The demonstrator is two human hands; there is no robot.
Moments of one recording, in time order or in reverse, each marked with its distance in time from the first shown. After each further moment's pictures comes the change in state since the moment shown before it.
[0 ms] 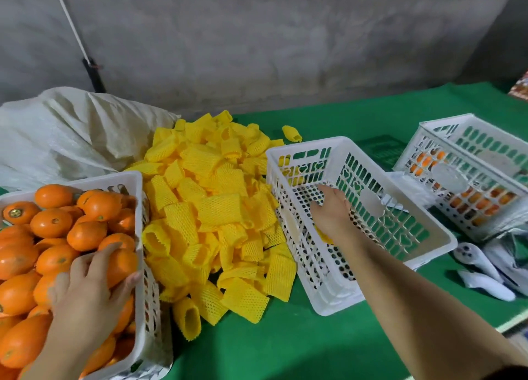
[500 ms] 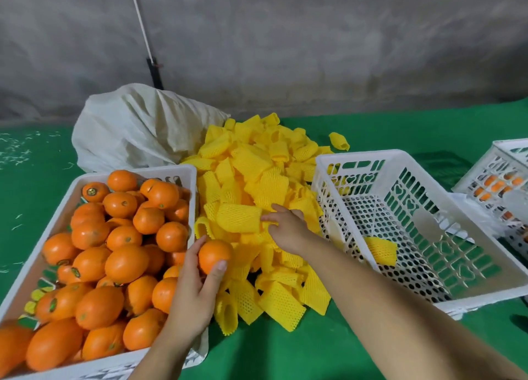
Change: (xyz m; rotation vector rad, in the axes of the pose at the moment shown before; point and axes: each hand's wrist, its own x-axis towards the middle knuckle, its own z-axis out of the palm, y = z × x) left_hand -0.031 0.049 0.041 -0.900 -0.092 -0.014; right_hand -0.042 -0.121 0.111 -0.123 -0.576 -0.395
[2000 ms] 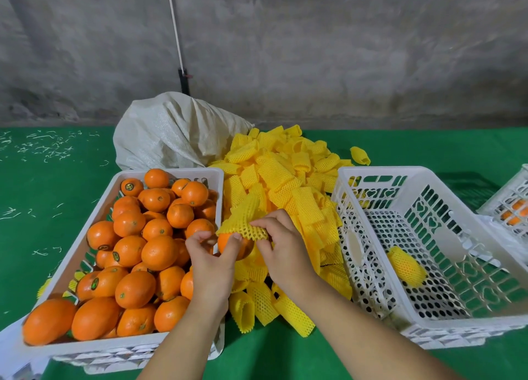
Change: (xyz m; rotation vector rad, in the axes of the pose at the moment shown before) left_hand 0.011 0.050 0.008 -0.342 0.410 -0.148; right_hand -0.089 -0.089 0.034 0.208 0.486 -0.528
